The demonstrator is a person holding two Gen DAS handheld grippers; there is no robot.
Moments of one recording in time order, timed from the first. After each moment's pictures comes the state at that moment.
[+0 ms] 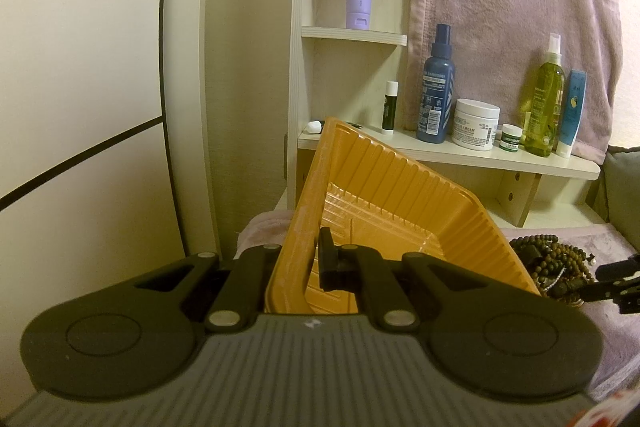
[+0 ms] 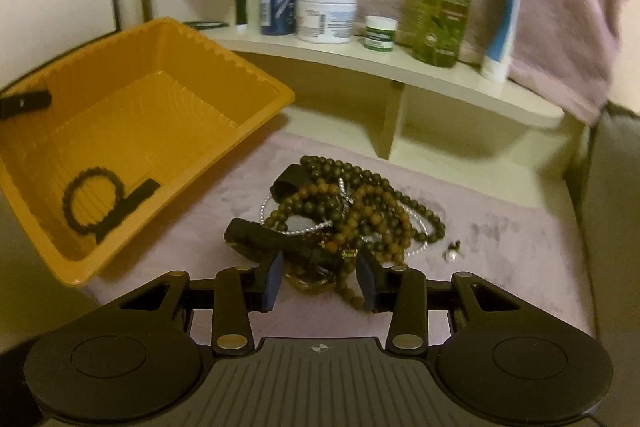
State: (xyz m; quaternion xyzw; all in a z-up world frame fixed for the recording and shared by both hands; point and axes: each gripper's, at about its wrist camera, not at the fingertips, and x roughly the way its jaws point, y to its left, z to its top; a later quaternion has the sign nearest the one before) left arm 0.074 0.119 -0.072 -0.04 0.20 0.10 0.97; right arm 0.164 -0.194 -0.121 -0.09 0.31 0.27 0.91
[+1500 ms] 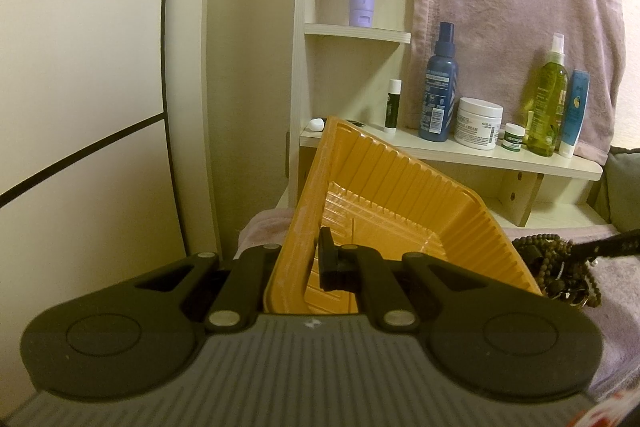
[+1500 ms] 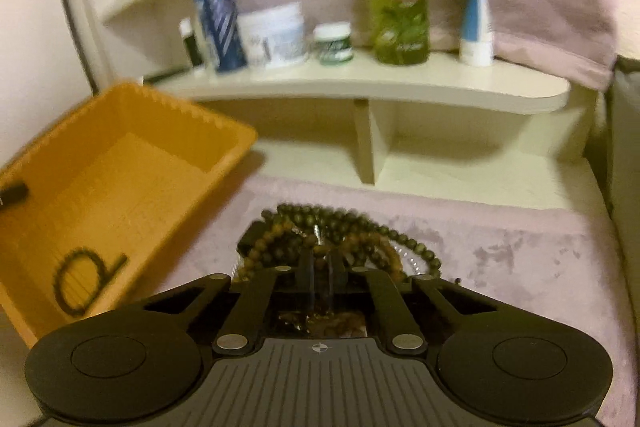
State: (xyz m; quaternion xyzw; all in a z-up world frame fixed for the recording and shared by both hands) left arm 0.073 0.121 -0.073 -0.04 0.20 0.10 0.97; right arm 0.221 -0.217 -0.113 0.03 0.33 0.28 0.90
